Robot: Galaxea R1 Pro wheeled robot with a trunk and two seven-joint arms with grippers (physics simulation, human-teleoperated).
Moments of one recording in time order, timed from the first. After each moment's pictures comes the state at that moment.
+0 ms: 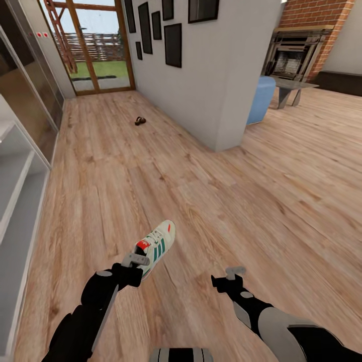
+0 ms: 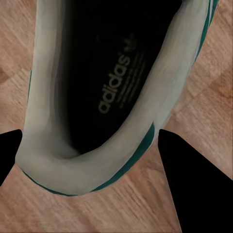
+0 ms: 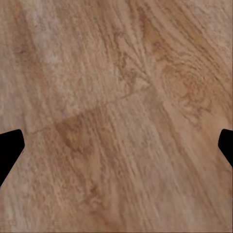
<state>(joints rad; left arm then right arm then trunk) -0.33 -0.05 -0.11 -1.51 -0.23 0.91 -0.20 -0.81 0.06 -0.02 0.01 0.08 -0.28 0.02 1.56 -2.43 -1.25</state>
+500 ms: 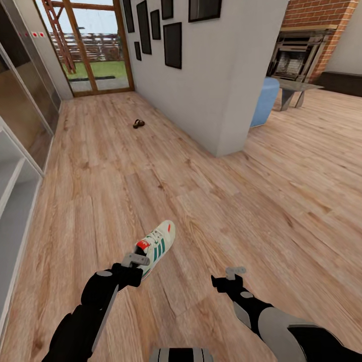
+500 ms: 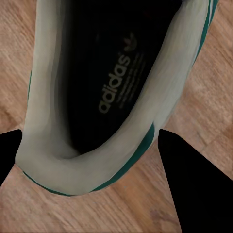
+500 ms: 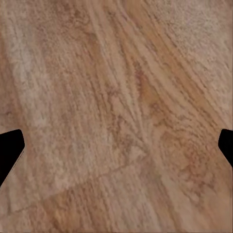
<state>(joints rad) -0.33 -0.05 -0.11 -1.51 -0.23 0.91 -0.20 -0.81 0.06 -0.02 0.01 0.08 -0.28 0.02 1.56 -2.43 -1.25</state>
